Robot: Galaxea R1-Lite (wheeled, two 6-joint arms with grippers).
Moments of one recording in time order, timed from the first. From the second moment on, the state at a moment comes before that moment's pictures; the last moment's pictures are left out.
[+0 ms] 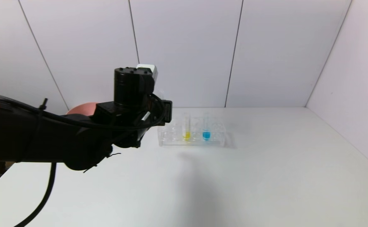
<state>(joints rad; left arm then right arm) -0.65 1.82 -1.11 -0.53 0.46 -0.12 0.00 0.00 0.00 0.00 -0.04 0.09</state>
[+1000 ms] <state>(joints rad) 0.37 1.44 -0.80 -0.25 -0.65 0.30 0.00 0.00 0.00 0.00 -0.04 0.09</state>
